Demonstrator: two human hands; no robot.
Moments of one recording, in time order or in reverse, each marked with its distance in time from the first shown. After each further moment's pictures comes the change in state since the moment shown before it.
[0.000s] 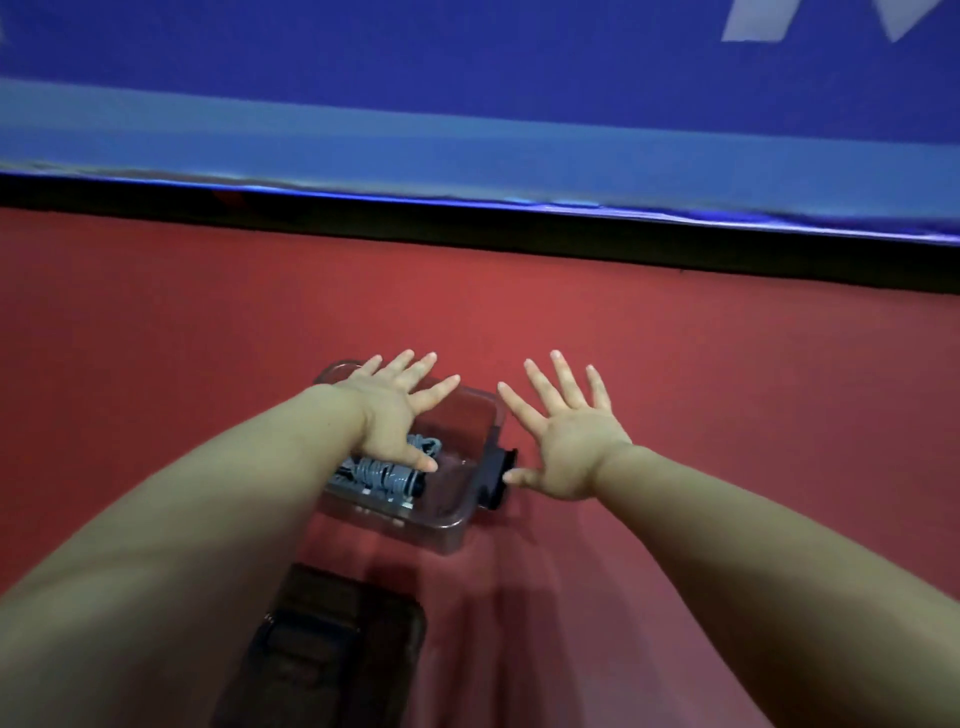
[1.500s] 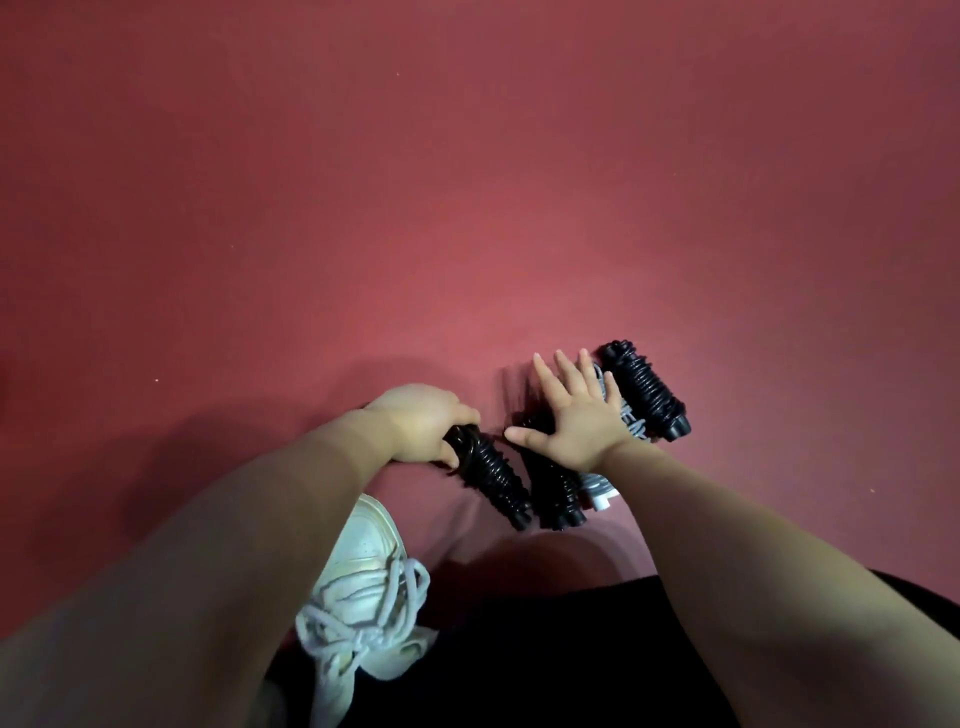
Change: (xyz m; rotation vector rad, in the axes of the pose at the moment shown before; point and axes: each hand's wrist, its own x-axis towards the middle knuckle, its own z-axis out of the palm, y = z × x) left_hand 0.075 0.520 0.032 -0.073 -0.110 0.829; right_hand -0.349 0.238 0.300 0.688 -0.226 0.692
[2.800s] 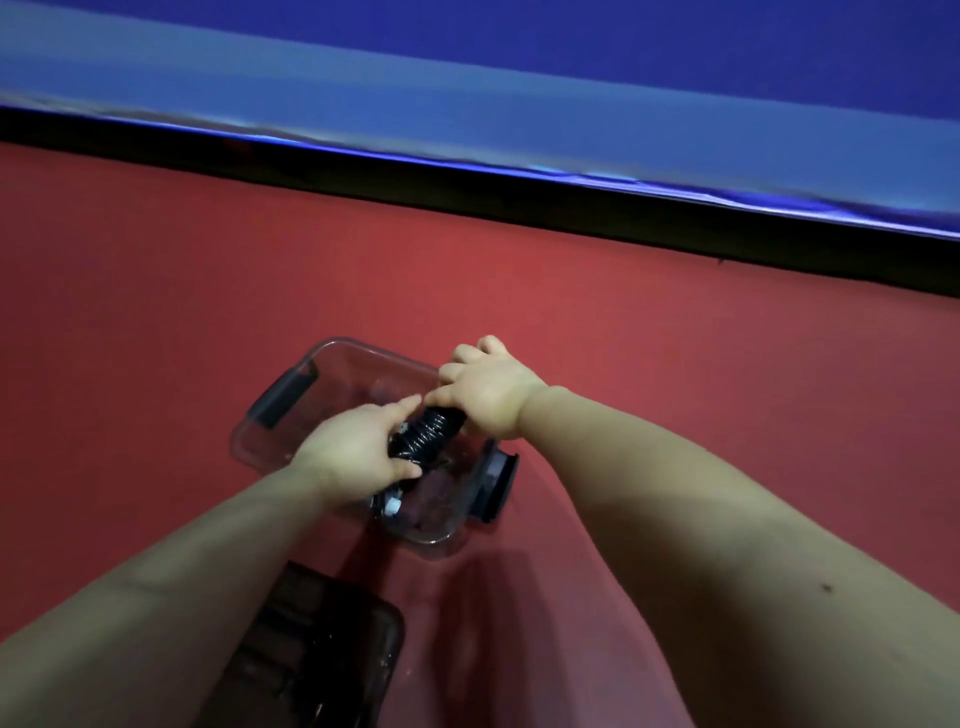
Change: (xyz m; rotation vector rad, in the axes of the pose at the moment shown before) left_hand -0.411 -0.305 0.028 -0.490 0.646 -0.982; right_hand 0.092 -0.604 -0.053 -0.839 0.239 -1.248
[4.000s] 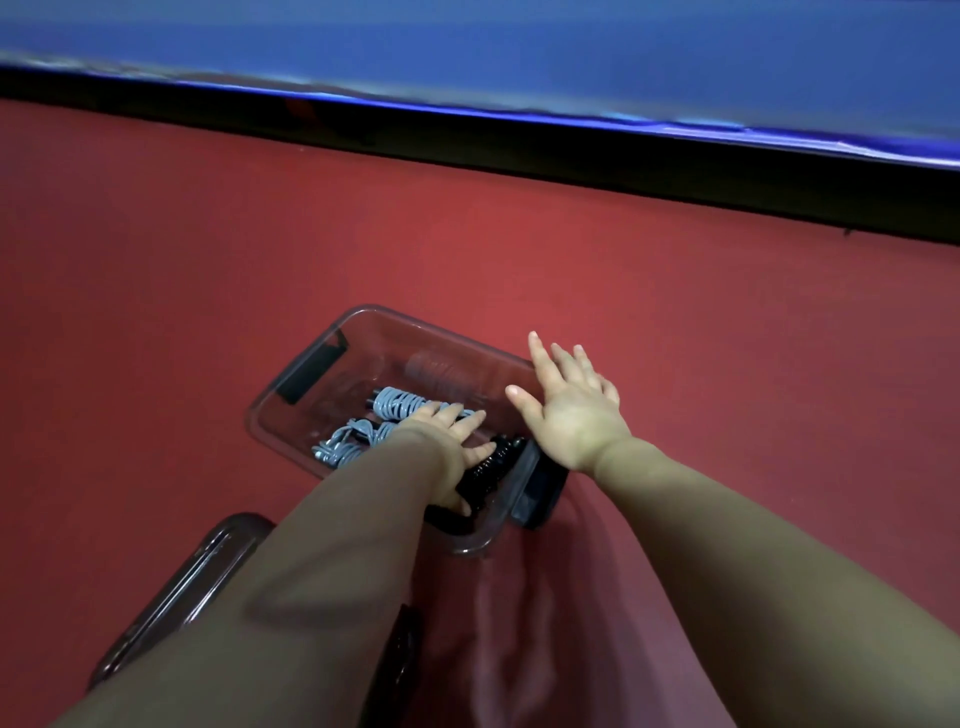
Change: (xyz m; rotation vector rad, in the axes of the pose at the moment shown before) left_hand 0.080 0.010 0.069 0.813 -0.454 0.122; right_hand 0.003 0.009 0.088 0.719 0.078 0.560
